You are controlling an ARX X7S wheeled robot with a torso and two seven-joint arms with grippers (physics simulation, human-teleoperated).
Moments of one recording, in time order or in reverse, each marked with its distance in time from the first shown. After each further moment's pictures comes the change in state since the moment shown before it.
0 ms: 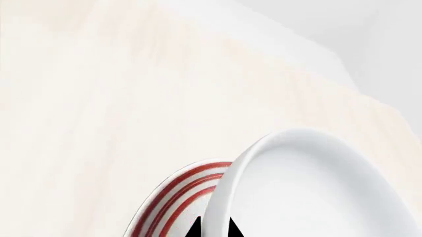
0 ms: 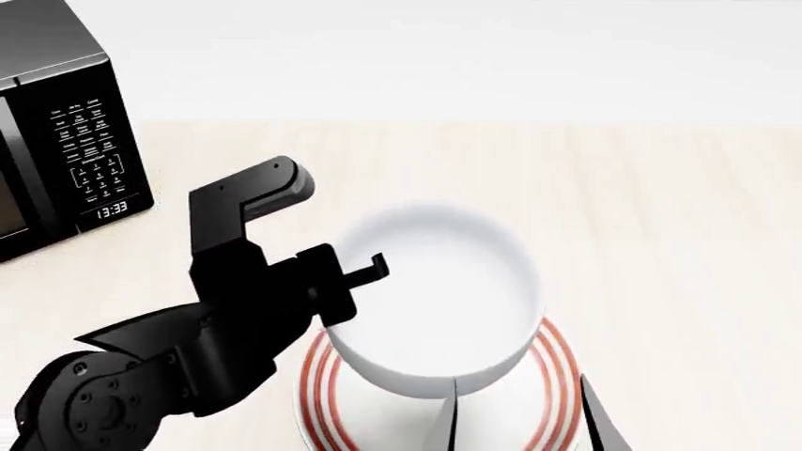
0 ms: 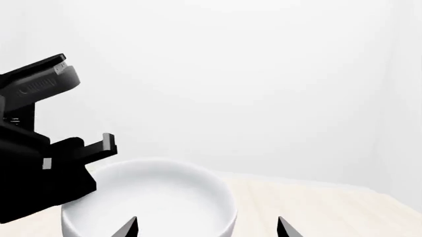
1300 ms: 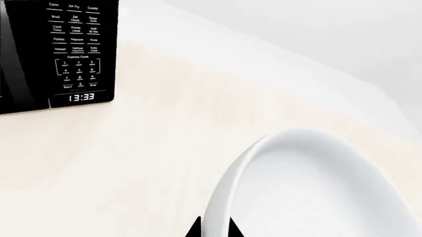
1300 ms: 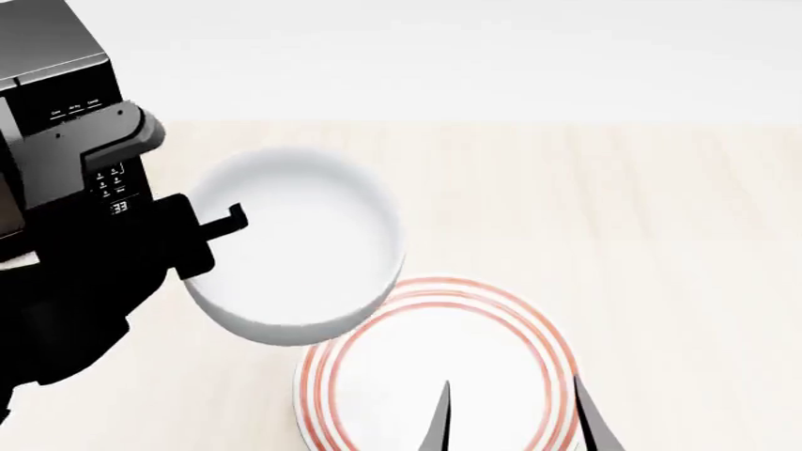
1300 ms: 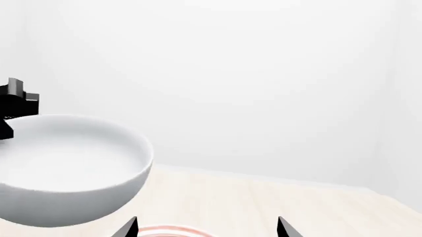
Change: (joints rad) left arm 0.032 0.010 -0.566 0.342 0.538 -0.504 0.155; right arm -0.006 -0.017 0.005 -0.009 -0.020 0.013 -0.018
